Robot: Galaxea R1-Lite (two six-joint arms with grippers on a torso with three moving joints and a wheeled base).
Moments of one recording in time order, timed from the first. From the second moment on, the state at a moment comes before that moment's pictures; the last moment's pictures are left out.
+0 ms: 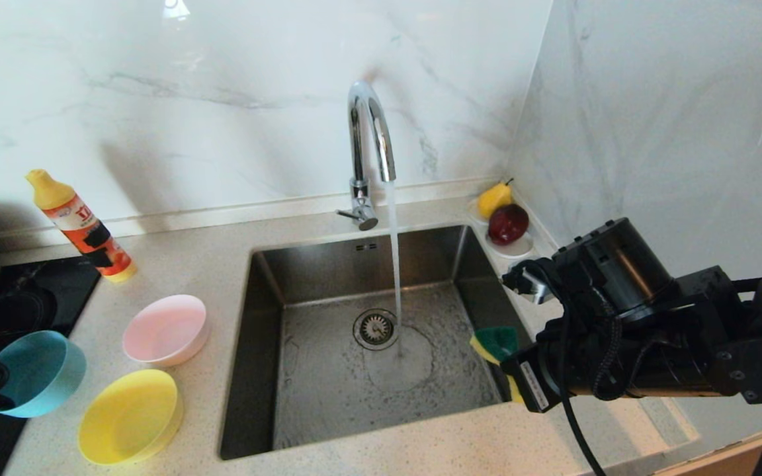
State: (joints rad) left arm 0.77 1.83 -1.06 0.31 -0.26 -0.35; right arm 0.70 1.66 -1.08 0.21 -0.09 0.18
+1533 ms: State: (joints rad) left arm -0.18 1.71 -1.53 0.70 0.01 -0.56; right arm 0.70 1.61 -1.09 0.21 -0.09 0.17
